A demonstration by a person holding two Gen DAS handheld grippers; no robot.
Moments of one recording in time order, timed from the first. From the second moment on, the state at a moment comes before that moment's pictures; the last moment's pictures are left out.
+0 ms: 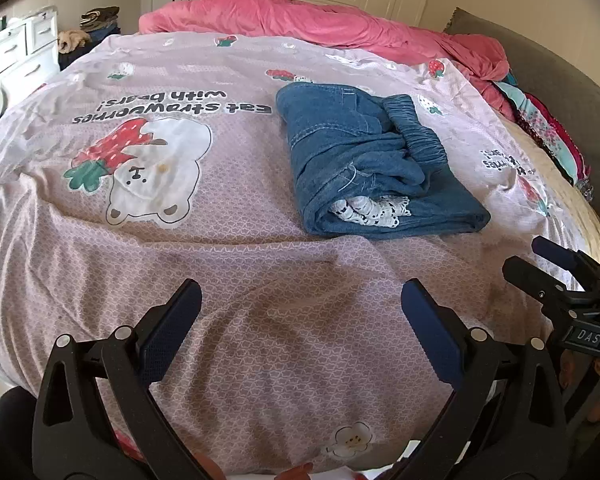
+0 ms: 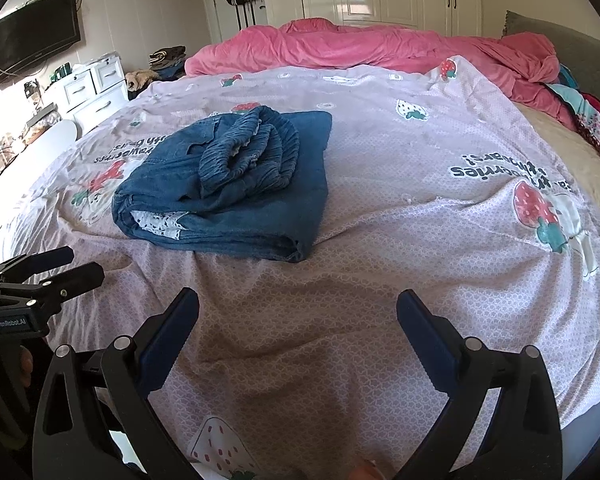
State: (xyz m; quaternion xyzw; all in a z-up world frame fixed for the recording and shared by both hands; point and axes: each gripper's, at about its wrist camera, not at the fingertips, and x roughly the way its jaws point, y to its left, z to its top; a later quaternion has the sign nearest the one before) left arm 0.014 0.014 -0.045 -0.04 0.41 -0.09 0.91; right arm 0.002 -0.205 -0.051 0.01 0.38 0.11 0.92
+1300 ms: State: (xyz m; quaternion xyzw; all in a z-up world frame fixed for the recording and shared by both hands) left arm 0.014 0.015 -0.040 -0.03 0.41 -0.08 0.91; right arm 0.003 -0.212 -0.050 0.01 0.38 0.10 0.92
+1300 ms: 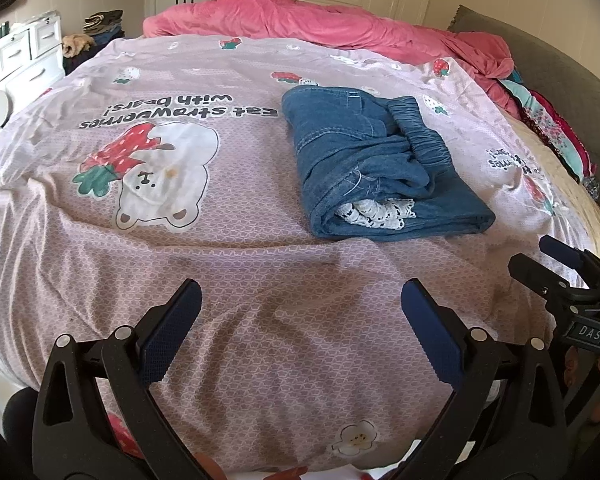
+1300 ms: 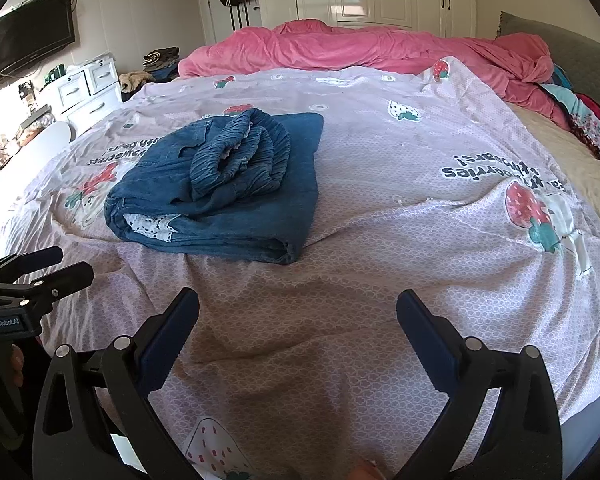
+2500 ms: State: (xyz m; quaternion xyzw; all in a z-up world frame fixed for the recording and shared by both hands) left arm 0.024 0.016 -0.036 -0.02 0.43 -0.05 0.90; right arm 0.014 -0.225 -0.050 0.00 0.38 0.07 0.92
